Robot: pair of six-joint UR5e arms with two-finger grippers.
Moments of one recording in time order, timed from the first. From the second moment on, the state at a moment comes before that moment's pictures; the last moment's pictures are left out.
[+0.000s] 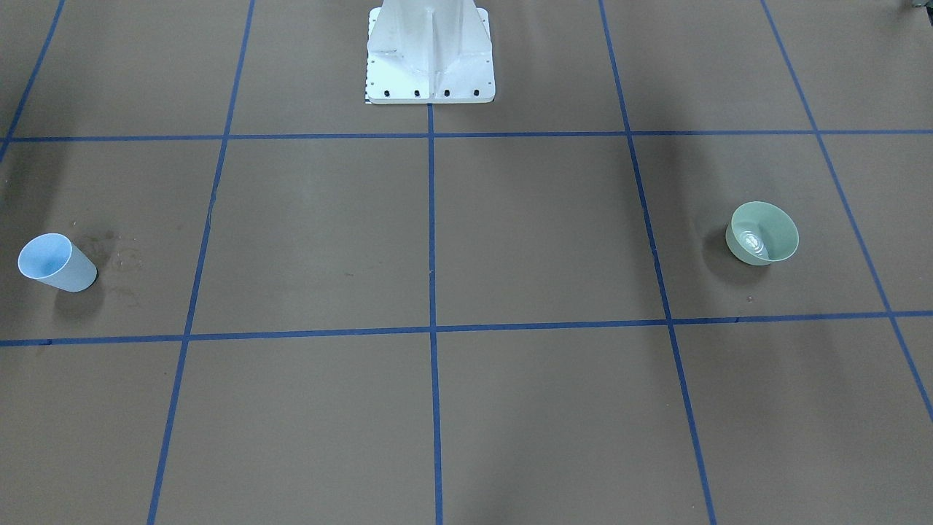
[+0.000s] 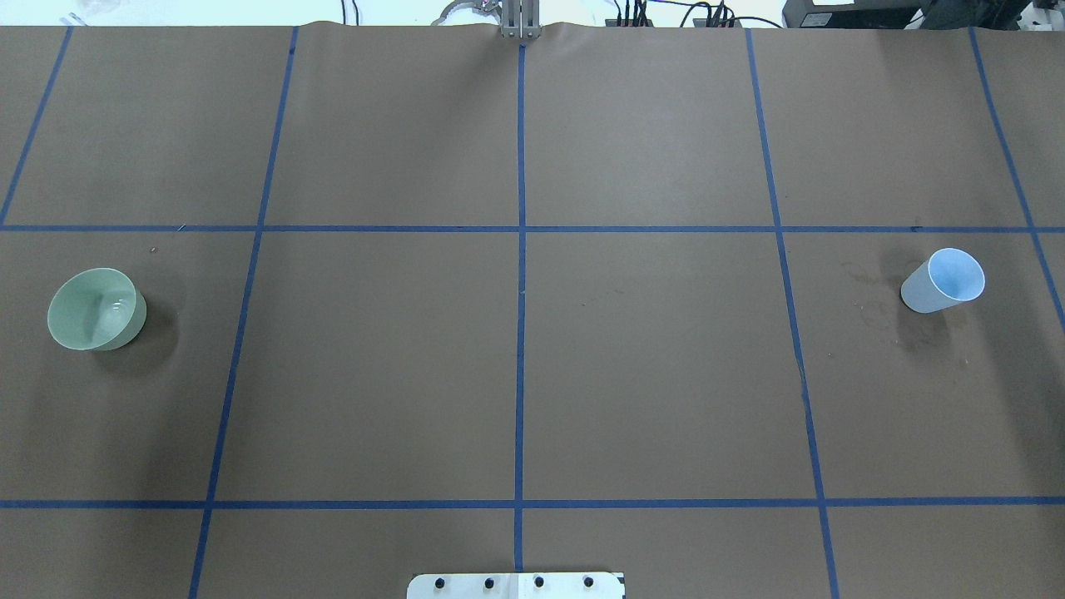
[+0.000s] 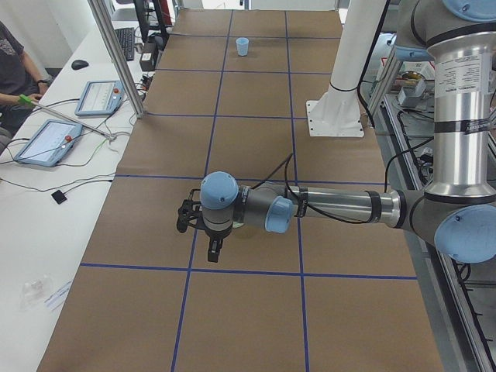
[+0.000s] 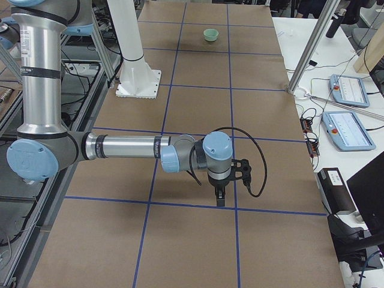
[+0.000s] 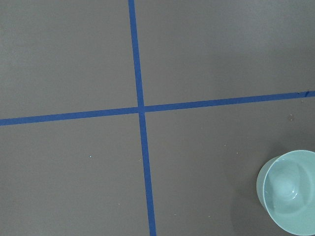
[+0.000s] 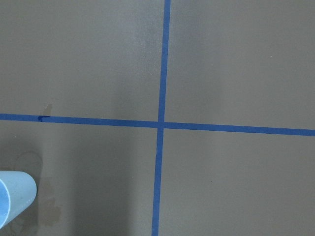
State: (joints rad) left arm -1.53 -1.48 -1.71 -1.76 -2.41 -0.09; right arm 1.57 -1.63 1.66 -1.42 2.31 0.09
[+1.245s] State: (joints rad) left arm -1.51 -1.47 -1.71 -1.80 -2.46 -0.09; right arm 1.56 -1.65 1.67 -1.41 2.35 0.09
